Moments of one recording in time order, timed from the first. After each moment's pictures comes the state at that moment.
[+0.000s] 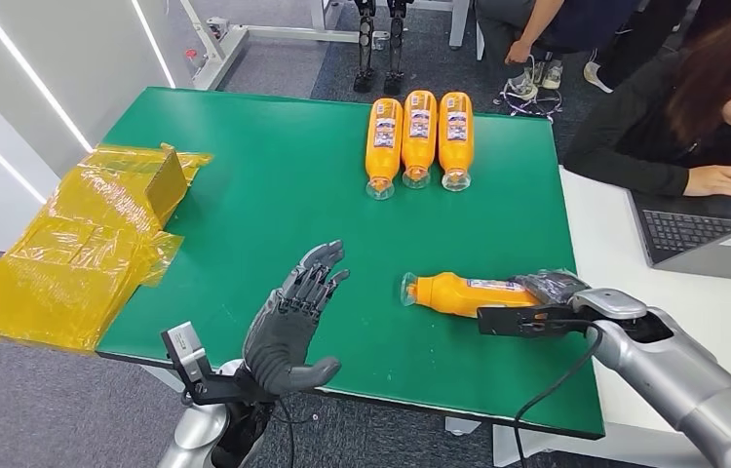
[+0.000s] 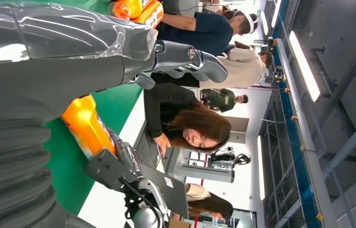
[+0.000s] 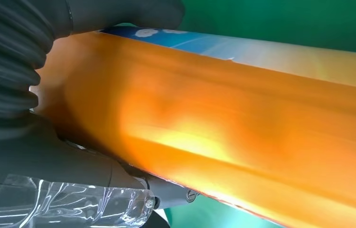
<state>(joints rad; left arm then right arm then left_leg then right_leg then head) -0.06 -0.11 -0.38 -1.39 0.14 -0.38 -0.48 -0.79 -0.54 0.82 -0.98 0.67 0.40 -0.07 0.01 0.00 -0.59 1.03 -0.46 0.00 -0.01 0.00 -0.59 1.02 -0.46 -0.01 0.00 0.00</state>
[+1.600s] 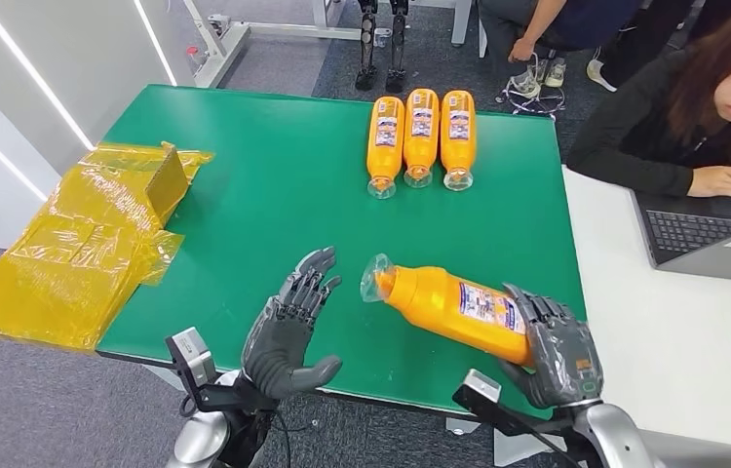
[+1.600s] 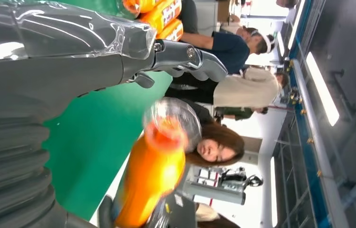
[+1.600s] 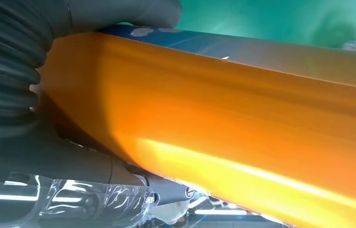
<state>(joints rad) -0.01 -0.12 -0.38 -1.41 0.13 -0.28 -0.45 -0.07 -0.49 0.40 -1.70 1.15 -0.31 0.03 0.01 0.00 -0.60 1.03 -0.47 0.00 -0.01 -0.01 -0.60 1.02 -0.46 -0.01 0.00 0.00</state>
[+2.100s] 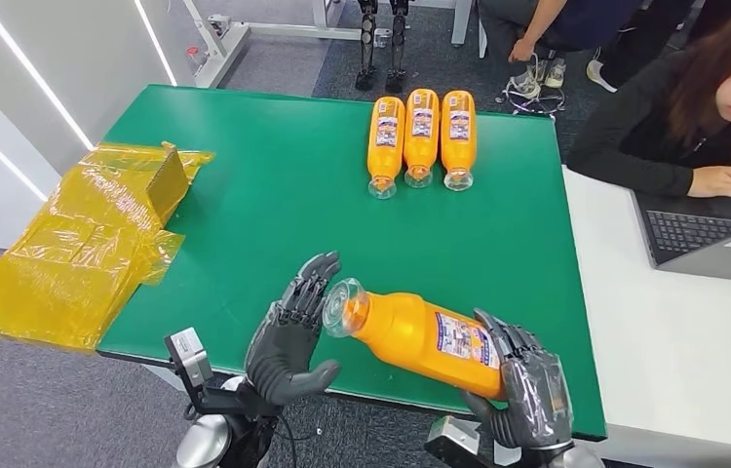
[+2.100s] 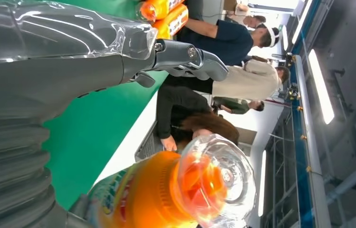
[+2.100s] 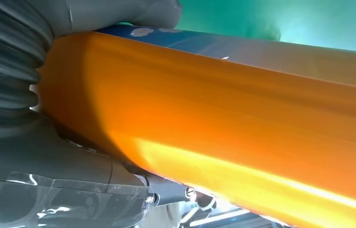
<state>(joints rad) 0.00 -0.11 -0.42 -1.42 0.22 -0.29 -0.44 0.03 -0.40 0.46 -1.74 1.13 -0.45 -0.03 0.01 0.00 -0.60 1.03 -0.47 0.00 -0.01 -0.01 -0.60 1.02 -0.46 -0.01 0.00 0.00</state>
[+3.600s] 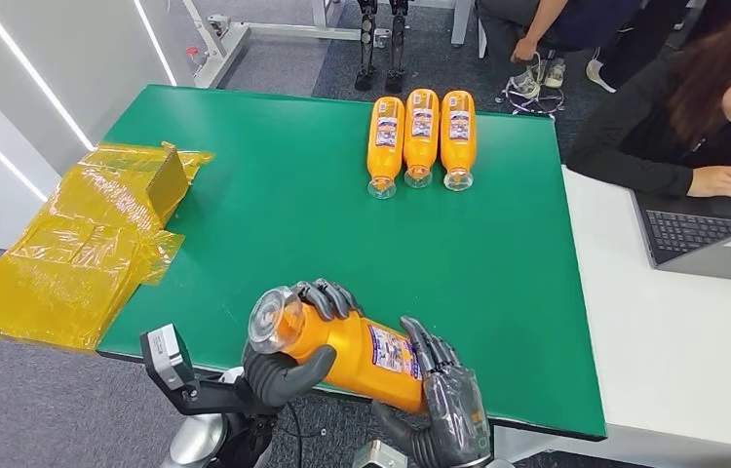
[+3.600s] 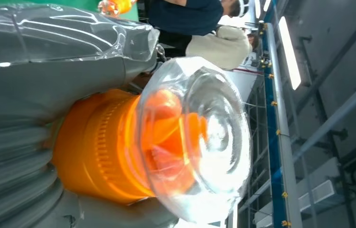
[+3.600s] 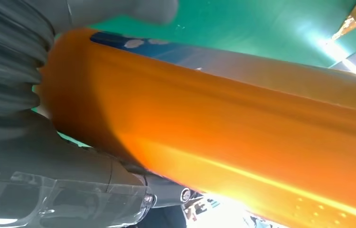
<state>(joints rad) -0.05 -0.07 -0.51 -1.52 0.31 -0.30 -0.43 0.01 -0.18 0.66 -1.68 1.06 -0.45 -0.04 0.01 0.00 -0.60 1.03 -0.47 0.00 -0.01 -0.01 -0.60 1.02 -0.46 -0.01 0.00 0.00</state>
